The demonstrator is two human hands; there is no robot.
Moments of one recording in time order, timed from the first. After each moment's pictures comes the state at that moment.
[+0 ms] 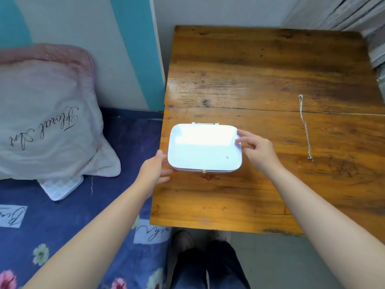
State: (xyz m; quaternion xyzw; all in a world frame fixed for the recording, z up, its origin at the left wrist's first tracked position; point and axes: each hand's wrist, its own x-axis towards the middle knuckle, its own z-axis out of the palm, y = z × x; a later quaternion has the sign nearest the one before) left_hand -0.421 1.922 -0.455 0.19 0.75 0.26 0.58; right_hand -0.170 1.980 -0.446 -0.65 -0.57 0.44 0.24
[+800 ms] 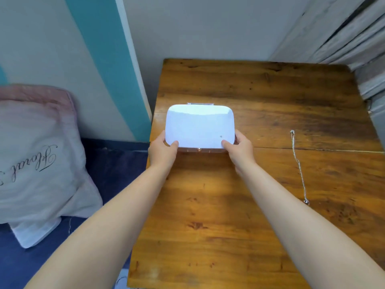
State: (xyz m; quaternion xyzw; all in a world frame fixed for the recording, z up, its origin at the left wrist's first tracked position) left_hand -0.376 2.066 -0.452 0.37 0.76 0.35 0.41; right_hand -0.198 2.086 -0.448 -0.68 -0.42 0.48 0.35
